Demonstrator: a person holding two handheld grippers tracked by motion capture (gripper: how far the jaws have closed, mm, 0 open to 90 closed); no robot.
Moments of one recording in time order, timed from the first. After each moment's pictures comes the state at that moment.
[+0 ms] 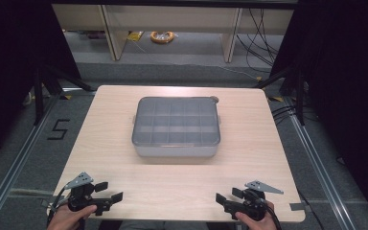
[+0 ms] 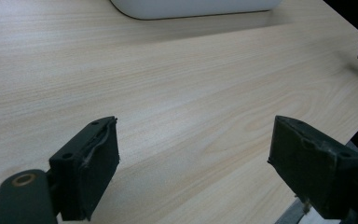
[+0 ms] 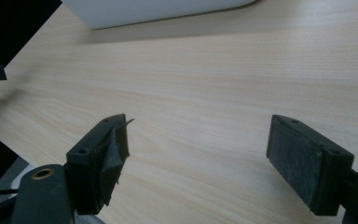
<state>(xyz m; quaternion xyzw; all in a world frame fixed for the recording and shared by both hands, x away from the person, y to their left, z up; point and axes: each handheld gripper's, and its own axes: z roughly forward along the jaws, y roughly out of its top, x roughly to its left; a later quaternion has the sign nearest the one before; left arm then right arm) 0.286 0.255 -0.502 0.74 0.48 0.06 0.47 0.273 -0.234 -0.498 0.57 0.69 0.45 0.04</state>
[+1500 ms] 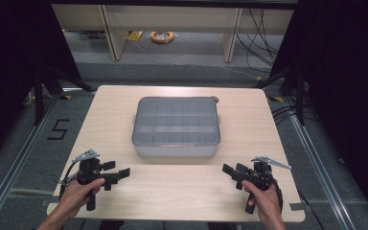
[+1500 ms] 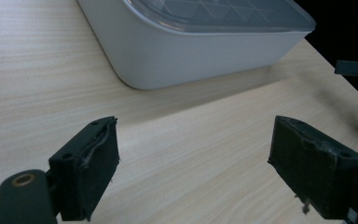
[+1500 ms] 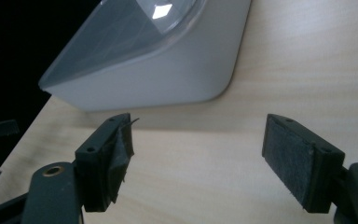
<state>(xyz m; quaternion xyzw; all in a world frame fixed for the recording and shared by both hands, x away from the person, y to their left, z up) 0.348 0.243 -0.474 0.70 0.50 0.04 0.51 0.344 -0.260 -0.480 0.59 0.63 0.51 0.04</state>
